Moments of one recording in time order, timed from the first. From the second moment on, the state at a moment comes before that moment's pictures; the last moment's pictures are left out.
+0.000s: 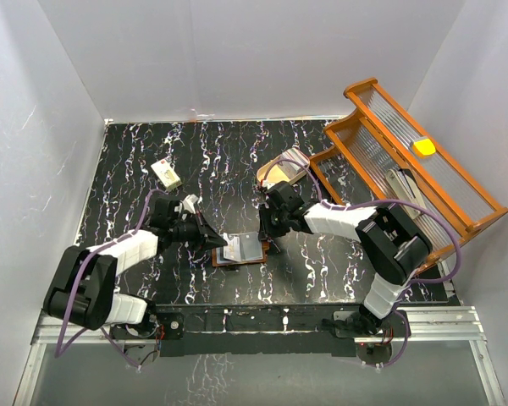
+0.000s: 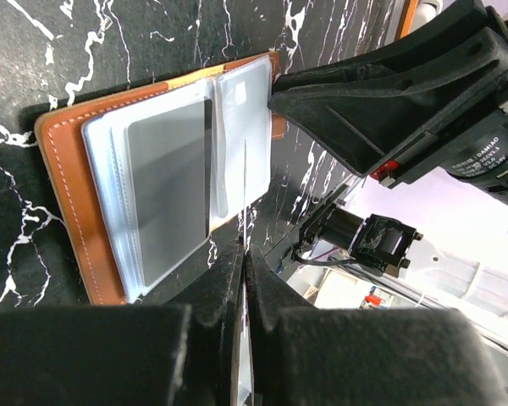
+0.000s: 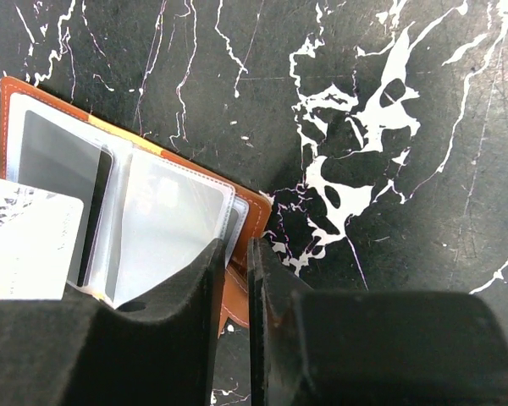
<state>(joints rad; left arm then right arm) -0.30 1.34 0.48 0.01 0.73 -0.88 0.69 1.72 0.94 -0.16 -0.19 0.44</state>
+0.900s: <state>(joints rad) -0.30 1.45 0.49 0.05 0.72 -0.89 0.69 1.69 0.90 -0.12 -0.19 0.44</state>
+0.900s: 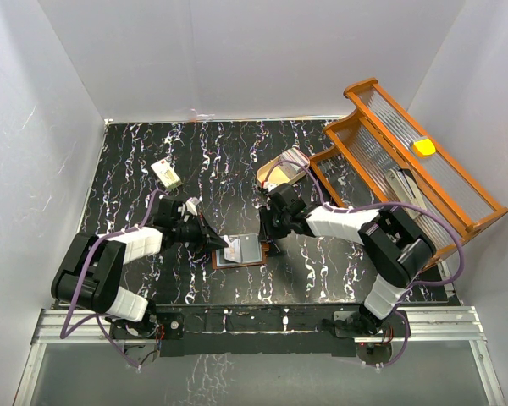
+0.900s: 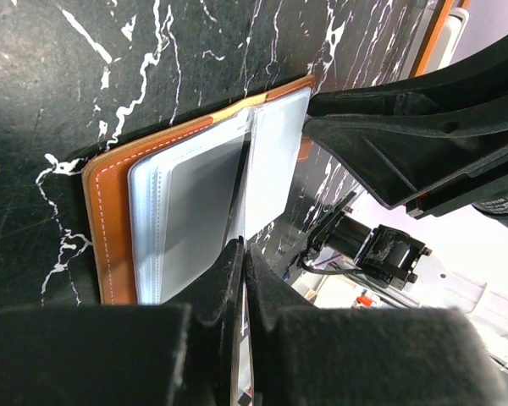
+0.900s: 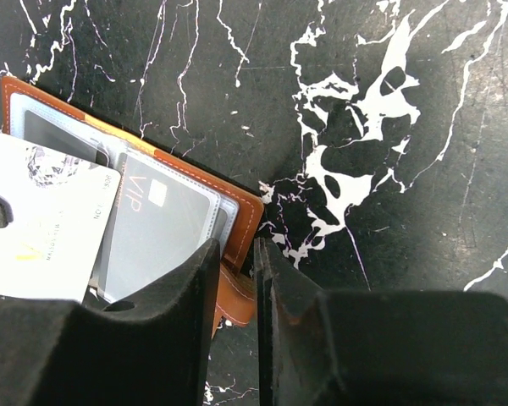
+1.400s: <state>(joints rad) -0.30 1.48 0.46 0.15 0.74 -0.90 0.69 1.62 0.90 -0.14 -0.20 0.47</state>
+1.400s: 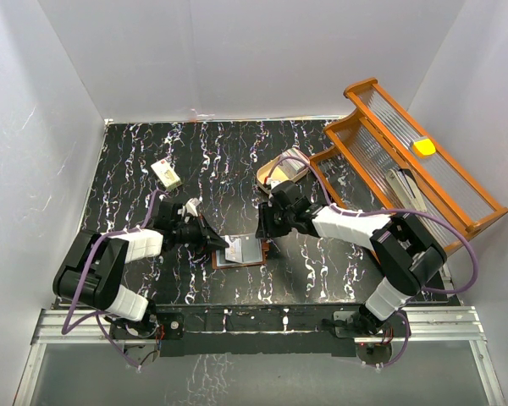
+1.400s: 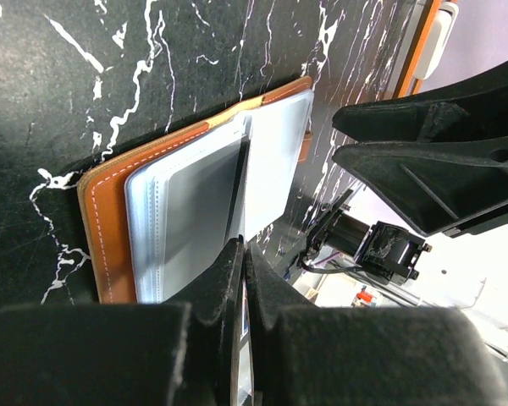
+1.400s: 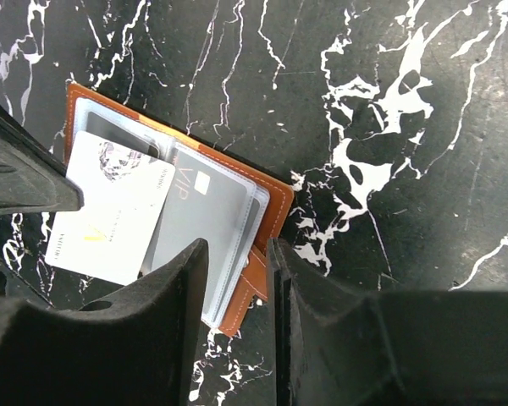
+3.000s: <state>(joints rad) -0.30 1.46 0.41 0.15 0.68 -0.94 0.69 1.68 0.83 0.00 -0.26 0.56</state>
